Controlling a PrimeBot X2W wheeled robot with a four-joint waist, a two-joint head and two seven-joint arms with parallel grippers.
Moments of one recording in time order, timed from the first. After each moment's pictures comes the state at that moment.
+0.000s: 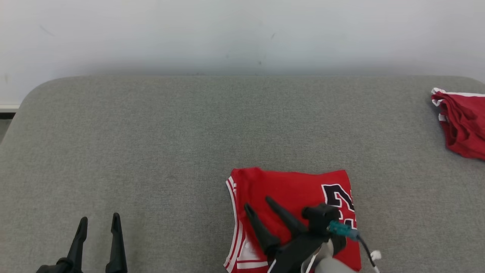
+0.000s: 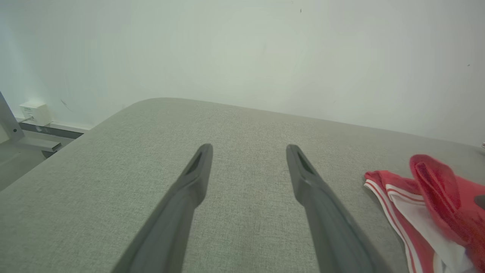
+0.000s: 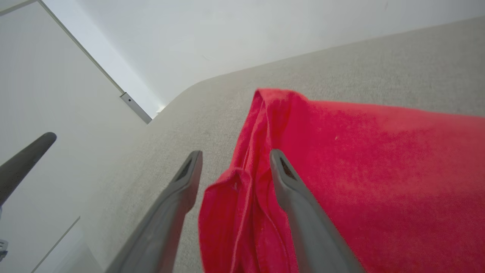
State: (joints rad) left arm 0.05 0.05 0.11 0.08 -0.18 -0.10 -0.26; right arm -0.40 -0.05 0.72 0.63 0.70 0.13 -0.26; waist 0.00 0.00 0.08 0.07
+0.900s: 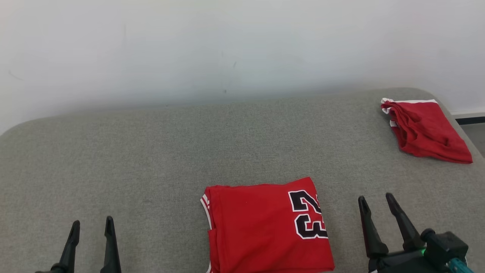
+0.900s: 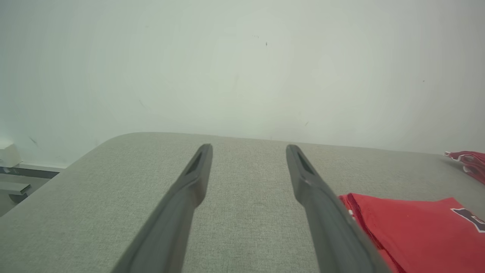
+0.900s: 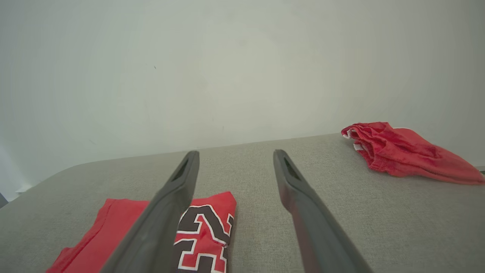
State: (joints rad) left arm 0.07 0.05 0.13 0.04 -0.15 -0.08 -0.26; right arm -0.03 -0.19 0.15 0.17 0.36 0.13 -0.26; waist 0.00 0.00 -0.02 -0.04
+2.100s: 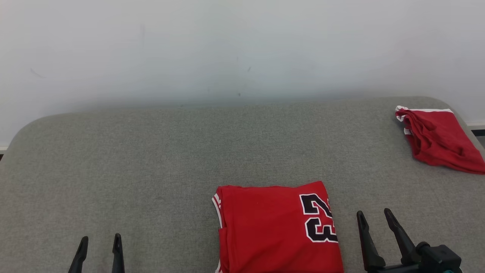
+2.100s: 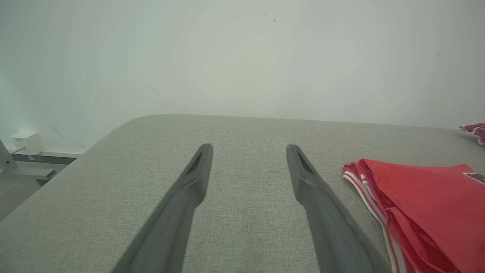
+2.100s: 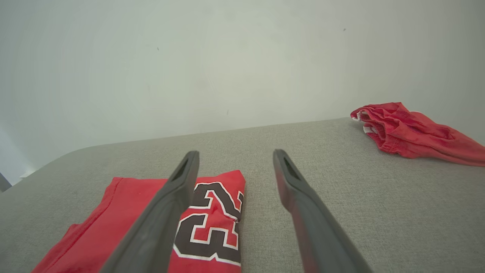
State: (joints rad) left arm 0.13 0.05 0.12 0.07 -0.09 -0.11 -0.26; right arm 0.03 -0.14 0.12 0.19 0.30 0.13 -0.26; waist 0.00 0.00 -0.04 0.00
